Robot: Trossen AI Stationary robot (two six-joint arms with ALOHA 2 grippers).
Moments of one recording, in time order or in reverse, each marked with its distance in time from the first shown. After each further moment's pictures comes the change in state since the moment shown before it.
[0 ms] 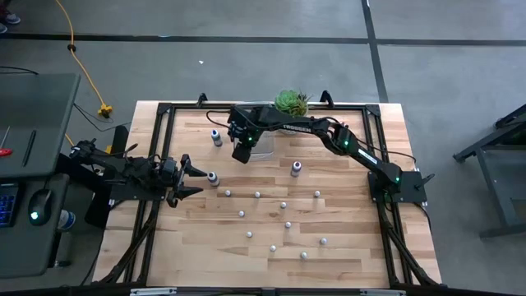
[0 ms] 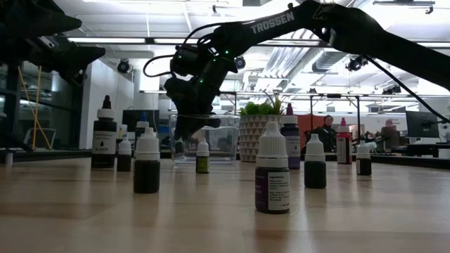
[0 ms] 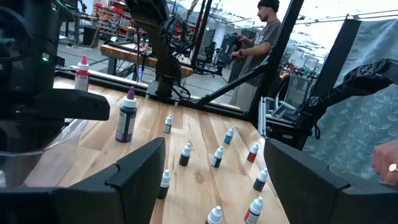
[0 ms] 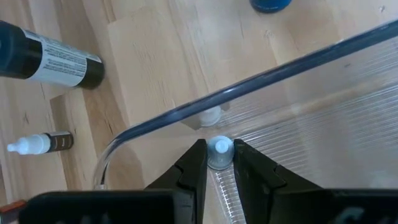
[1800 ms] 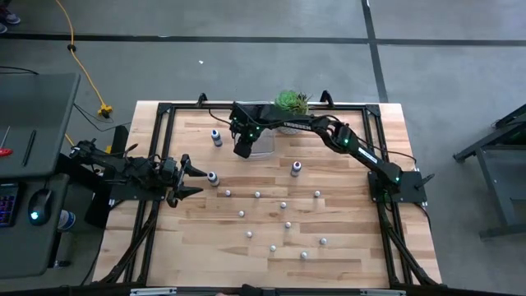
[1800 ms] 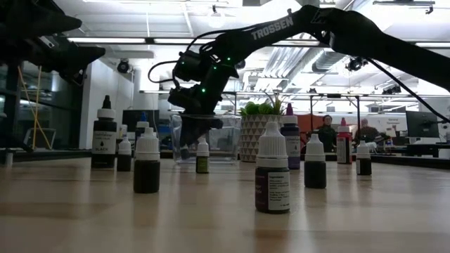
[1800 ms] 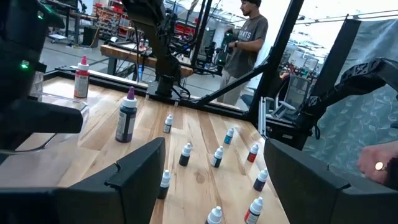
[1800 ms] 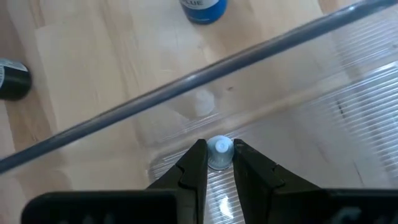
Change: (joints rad) left arm 0.000 0.000 0.000 0.000 0.000 0.000; right arm -0.034 0.005 -0.031 0.058 0.122 -0.053
